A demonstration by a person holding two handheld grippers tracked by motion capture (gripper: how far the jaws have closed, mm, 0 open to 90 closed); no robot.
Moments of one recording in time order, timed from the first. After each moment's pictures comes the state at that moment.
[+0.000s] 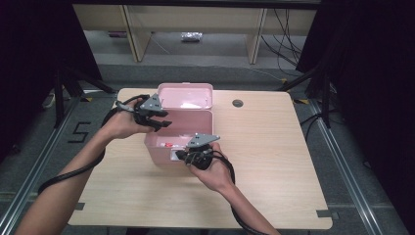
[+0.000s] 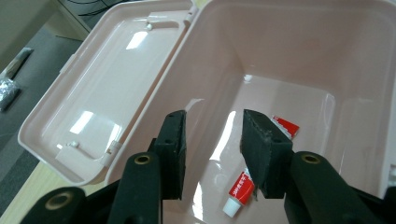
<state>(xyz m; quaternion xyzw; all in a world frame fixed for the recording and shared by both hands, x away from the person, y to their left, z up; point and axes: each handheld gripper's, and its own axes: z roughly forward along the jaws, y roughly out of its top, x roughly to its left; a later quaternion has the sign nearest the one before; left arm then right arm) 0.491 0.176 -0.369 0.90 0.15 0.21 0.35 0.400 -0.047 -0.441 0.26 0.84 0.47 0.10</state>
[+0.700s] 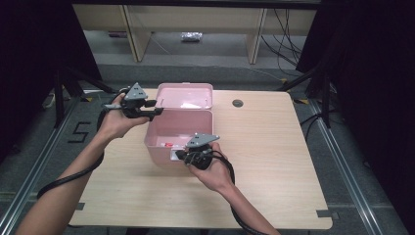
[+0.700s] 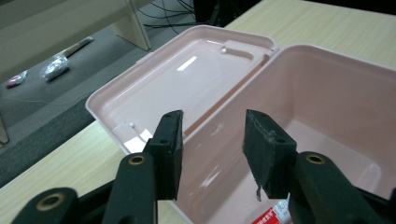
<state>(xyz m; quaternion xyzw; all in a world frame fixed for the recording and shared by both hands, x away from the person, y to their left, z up) 0.497 0.205 -0.365 0.82 0.30 0.25 0.42 0.398 -0.046 -0.440 0.26 0.84 0.47 0.10</state>
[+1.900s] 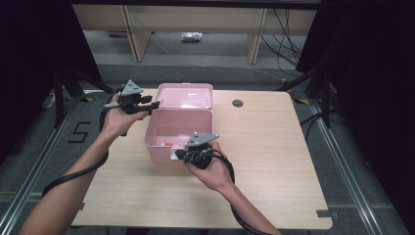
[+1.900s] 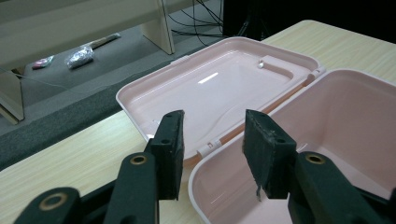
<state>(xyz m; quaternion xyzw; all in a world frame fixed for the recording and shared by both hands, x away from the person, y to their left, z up) 0.514 0.211 -0.376 0.77 0.36 0.27 0.45 0.400 -0.045 -0.436 0.26 0.84 0.47 0.11</state>
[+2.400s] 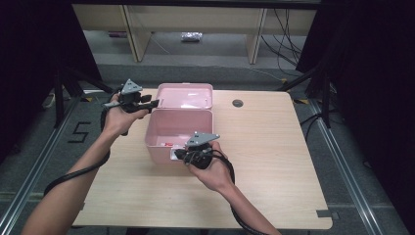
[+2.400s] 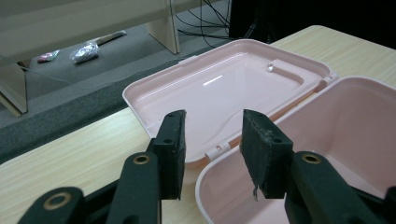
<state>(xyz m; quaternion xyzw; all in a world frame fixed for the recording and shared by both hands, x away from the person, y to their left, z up) 0.518 0.212 -0.378 0.75 0.40 0.26 0.46 0.395 -0.044 -0.431 0.27 0.83 0.48 0.10</state>
